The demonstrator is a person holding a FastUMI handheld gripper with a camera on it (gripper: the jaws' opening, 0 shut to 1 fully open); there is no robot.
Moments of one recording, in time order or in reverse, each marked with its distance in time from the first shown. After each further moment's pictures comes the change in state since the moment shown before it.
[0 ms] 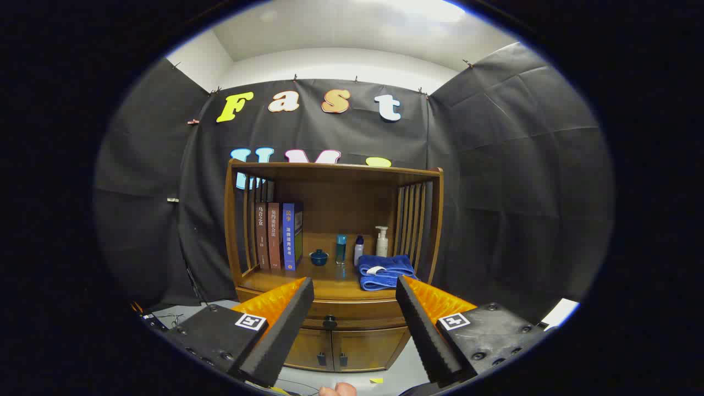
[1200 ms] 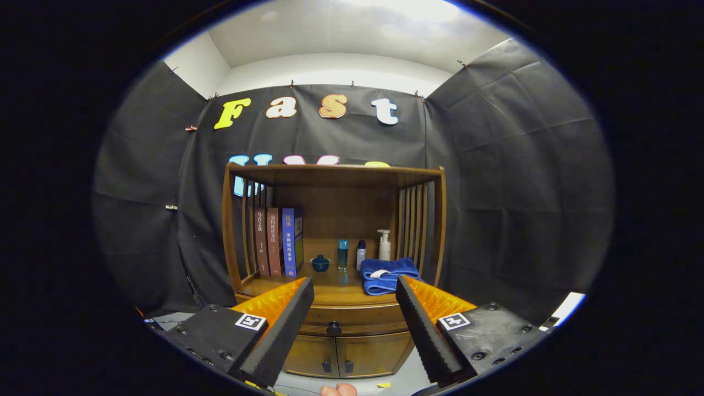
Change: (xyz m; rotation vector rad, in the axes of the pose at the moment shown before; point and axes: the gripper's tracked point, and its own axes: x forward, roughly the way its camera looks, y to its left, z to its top) arm 0.027 0.009 -0.037 0.026 -0.039 -0.002
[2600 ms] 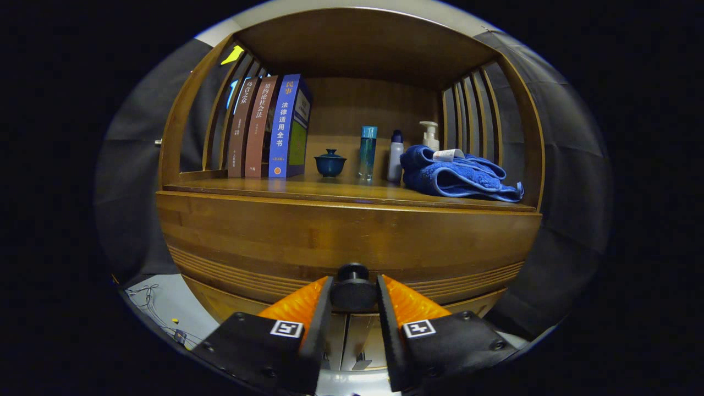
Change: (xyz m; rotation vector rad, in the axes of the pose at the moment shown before) arm 0.162 0.053 -0.275 -0.060 0.252 0.038
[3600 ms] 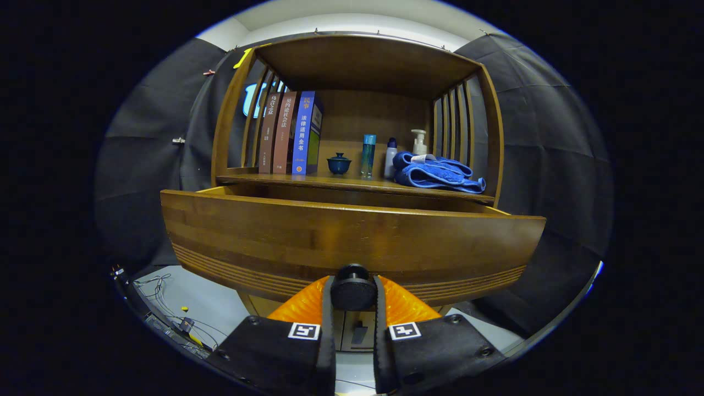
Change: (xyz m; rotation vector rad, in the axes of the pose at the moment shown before) arm -0.128 -0.005 -0.021 -0.014 -0.003 0.035
